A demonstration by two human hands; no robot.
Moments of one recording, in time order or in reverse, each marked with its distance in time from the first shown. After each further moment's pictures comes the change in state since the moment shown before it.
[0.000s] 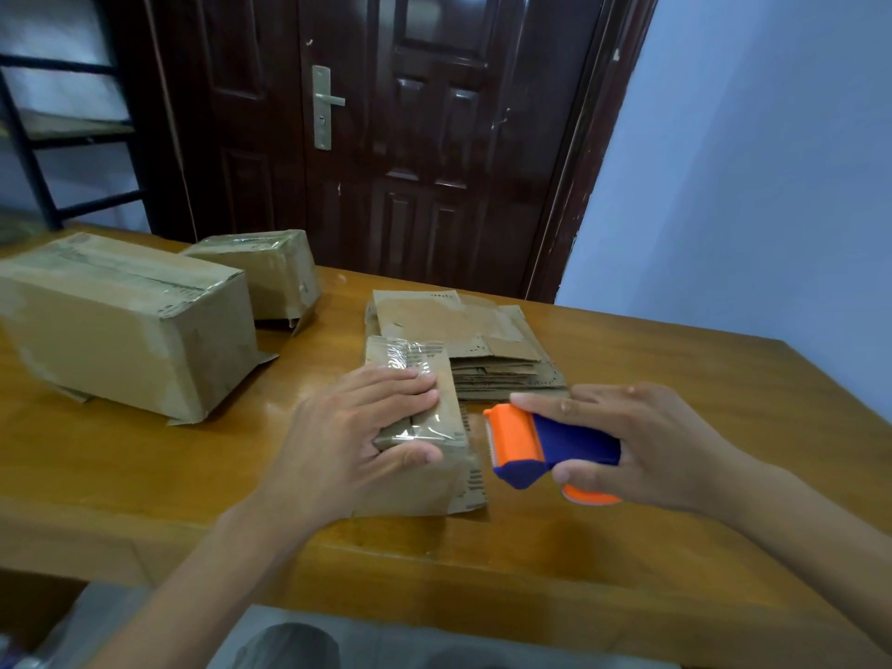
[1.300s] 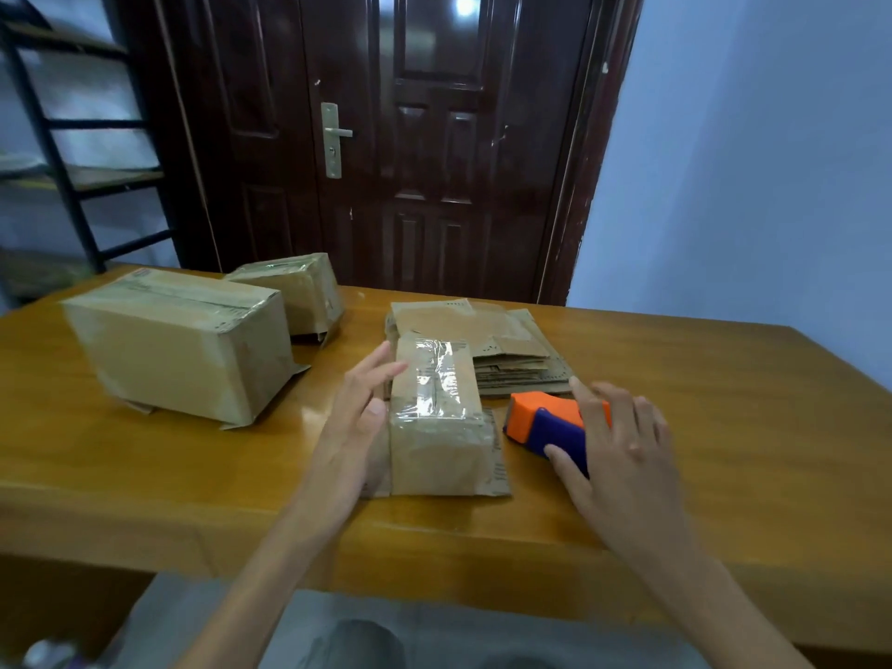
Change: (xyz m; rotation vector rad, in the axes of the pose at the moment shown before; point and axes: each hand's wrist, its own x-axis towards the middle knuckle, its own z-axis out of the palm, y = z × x) left_hand -0.034 0.031 -0.027 -0.528 0.063 -0.341; right_hand -0.018 -0.059 0.074 -0.163 0.368 0.594
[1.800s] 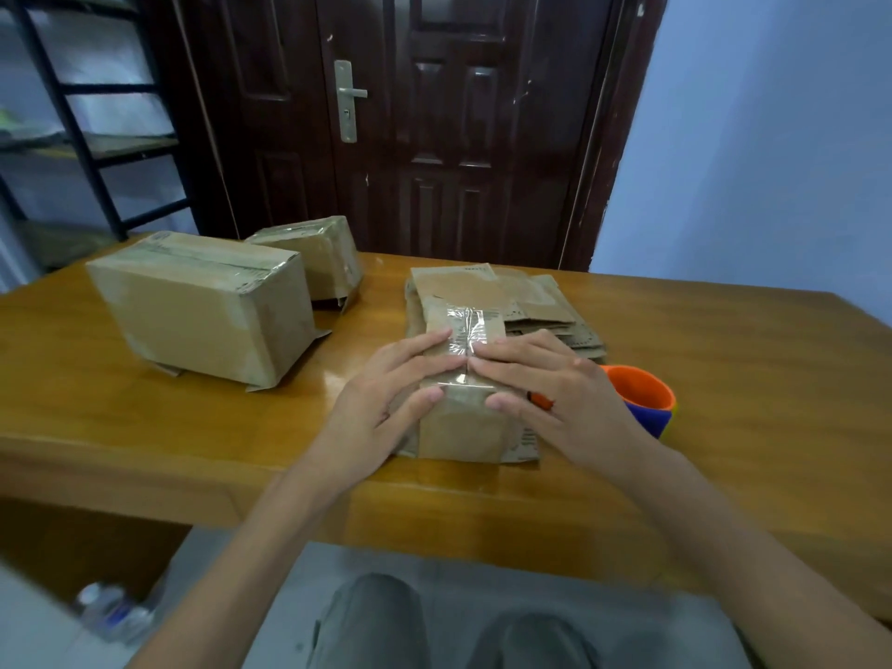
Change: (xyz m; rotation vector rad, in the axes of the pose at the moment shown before) left_hand 0.017 -0.030 -0.009 0.255 -0.169 0.228; right_hand 0.052 -0.040 0.011 0.586 -0.073 -0.495
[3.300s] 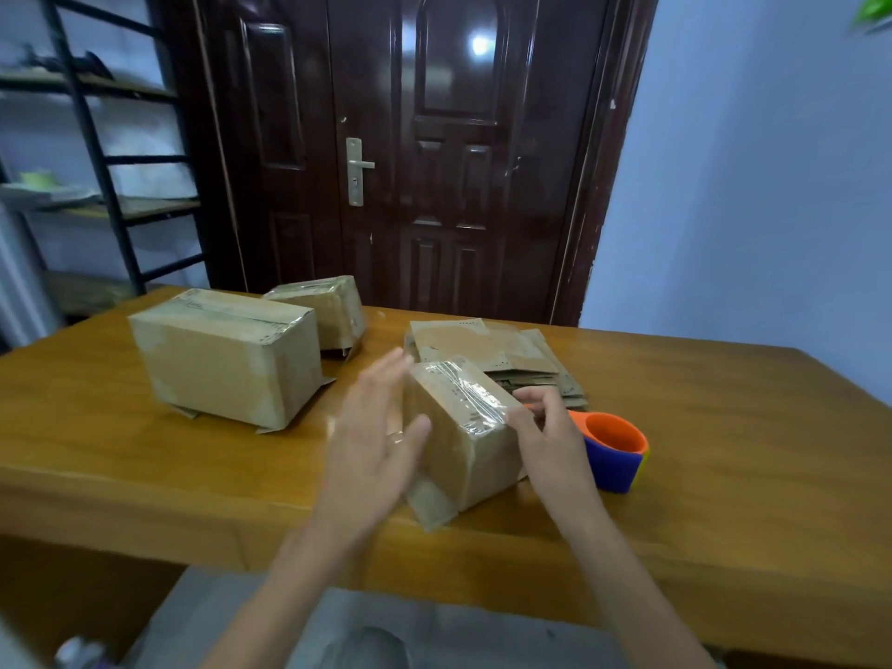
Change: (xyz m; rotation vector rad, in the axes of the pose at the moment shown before) left_hand -0.009 0.036 0.002 0.078 0.290 -0.160; right_hand -0.001 -0.045 0.009 0.554 0.314 0.882
